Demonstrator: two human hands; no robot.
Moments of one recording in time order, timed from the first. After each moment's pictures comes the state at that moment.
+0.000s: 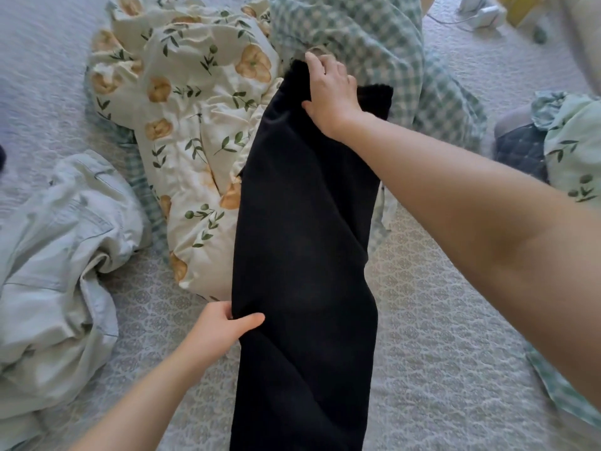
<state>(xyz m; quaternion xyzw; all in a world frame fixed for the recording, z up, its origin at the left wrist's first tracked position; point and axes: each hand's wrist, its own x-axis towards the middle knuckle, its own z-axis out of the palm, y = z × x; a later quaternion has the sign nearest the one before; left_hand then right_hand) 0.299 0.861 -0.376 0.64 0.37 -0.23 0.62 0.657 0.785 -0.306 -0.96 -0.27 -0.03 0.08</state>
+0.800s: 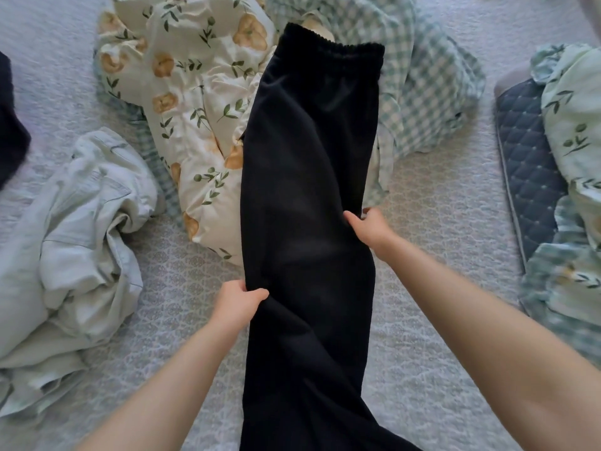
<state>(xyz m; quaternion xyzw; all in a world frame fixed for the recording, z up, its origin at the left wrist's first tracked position) 0.265 0.823 -0.388 0.66 0.45 -0.20 0.57 0.461 0.628 -0.419 -0.85 0.15 0.29 0.41</state>
